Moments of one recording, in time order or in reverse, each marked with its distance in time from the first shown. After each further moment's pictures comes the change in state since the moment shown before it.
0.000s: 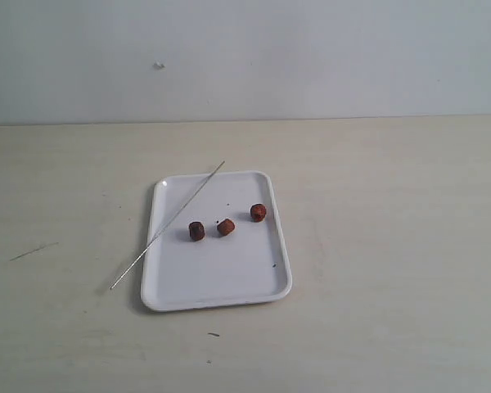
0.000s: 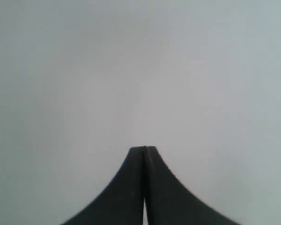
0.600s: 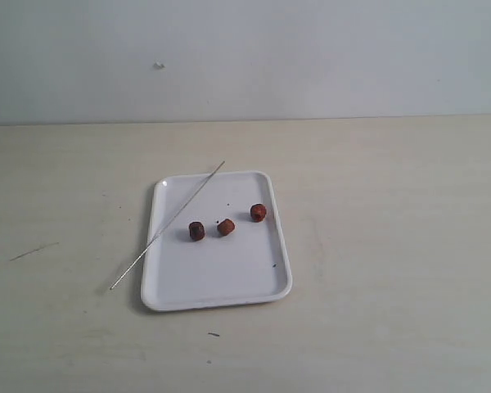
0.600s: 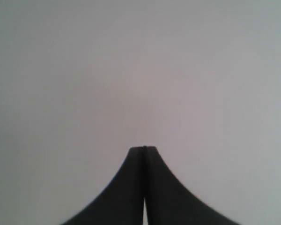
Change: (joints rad) left arm 0.000 0.454 -0.574 -0.266 -0.002 -0.086; right arm 0.000 0.000 0.000 0.000 0.000 0.000
